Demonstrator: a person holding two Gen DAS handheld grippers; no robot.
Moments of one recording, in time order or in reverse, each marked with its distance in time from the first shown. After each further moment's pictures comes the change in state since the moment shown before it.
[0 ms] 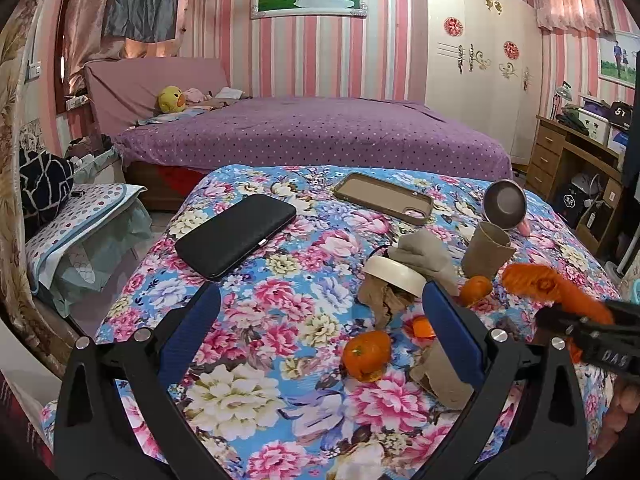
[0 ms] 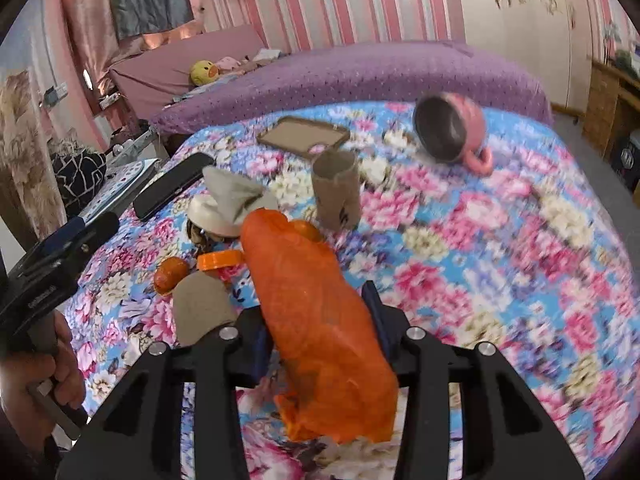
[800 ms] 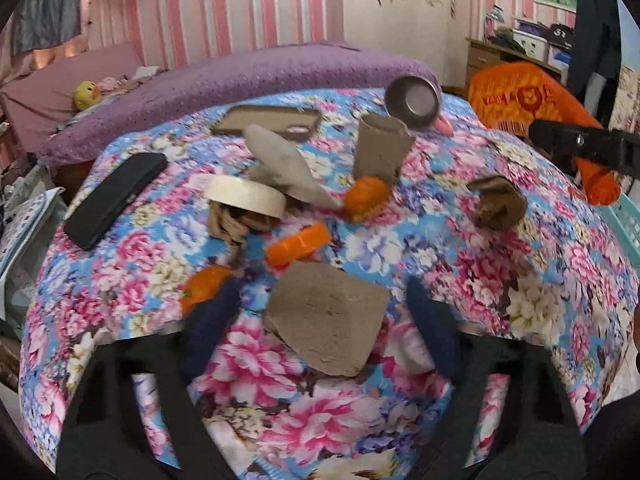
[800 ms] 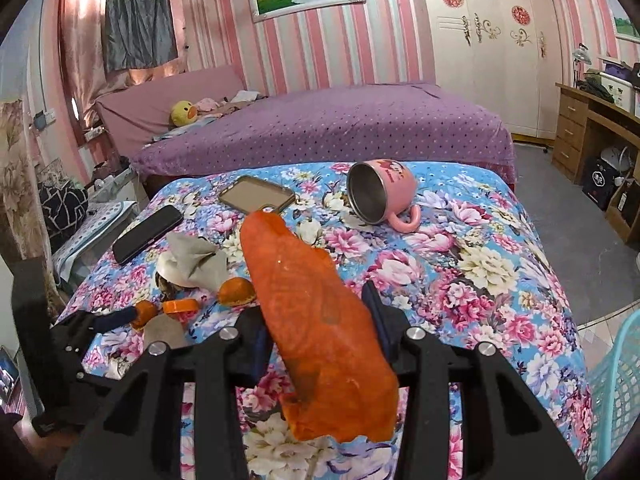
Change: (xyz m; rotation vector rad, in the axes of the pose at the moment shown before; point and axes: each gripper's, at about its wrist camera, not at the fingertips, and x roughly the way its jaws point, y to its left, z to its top) left arm 0.035 -0.085 -0.042 0.216 0.213 -0.216; right arm -0.044 -0.048 0.016 0.019 -0.125 -0.069
